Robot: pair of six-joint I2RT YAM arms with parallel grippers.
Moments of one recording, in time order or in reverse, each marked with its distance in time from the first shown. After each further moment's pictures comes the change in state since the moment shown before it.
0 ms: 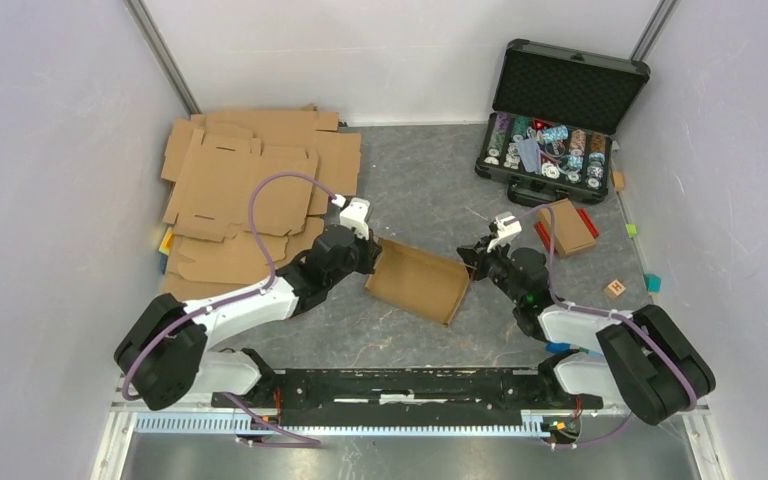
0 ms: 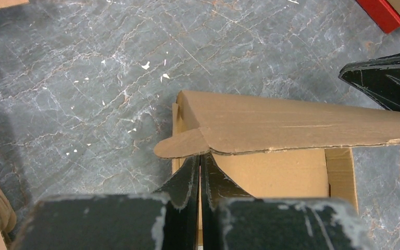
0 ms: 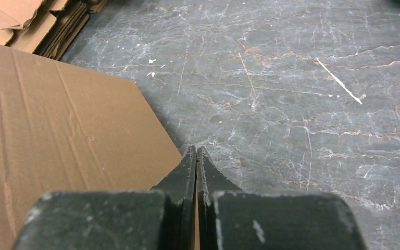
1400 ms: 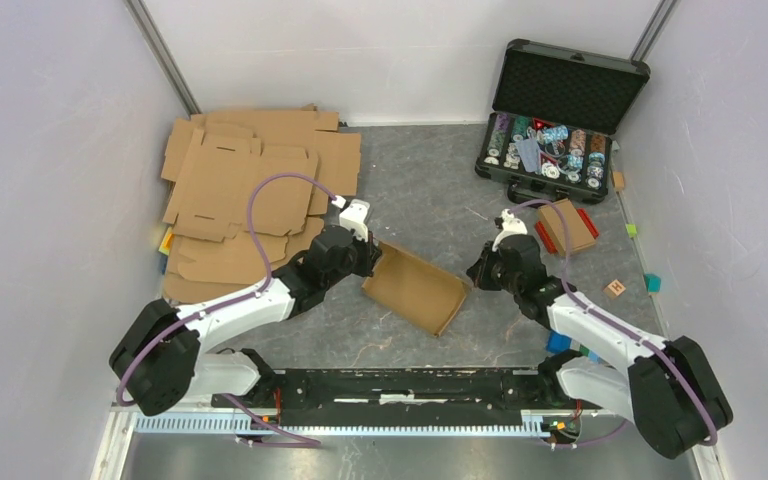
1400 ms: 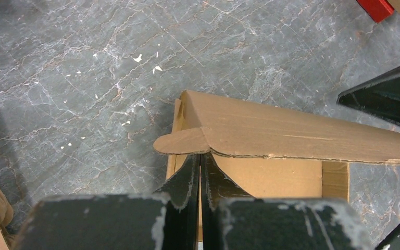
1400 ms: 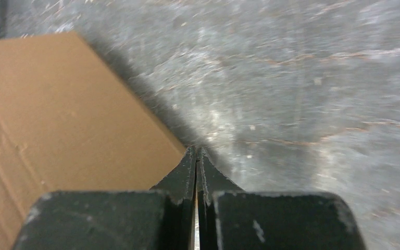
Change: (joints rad) left arm -0.003 -0.042 -0.007 -0.053 0.029 0.000; right arm 0.011 -0.169 0.174 -0.780 0.048 0.291
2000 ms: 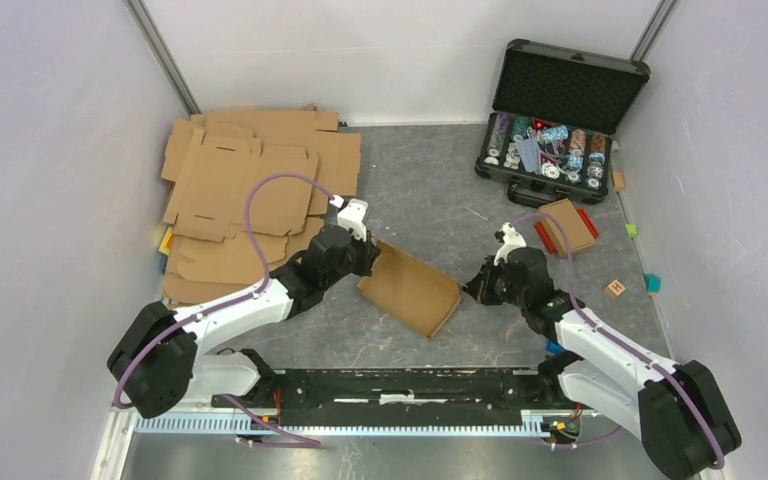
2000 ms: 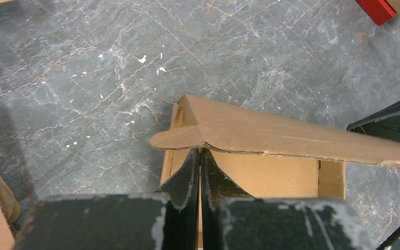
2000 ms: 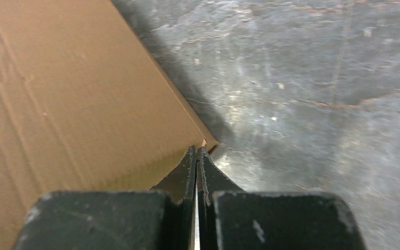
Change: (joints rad) left arm 0.000 -0.016 0.000 -0.010 -0.003 0.000; right arm -0.002 -0.150 -0.074 -0.093 -0.077 -0.002
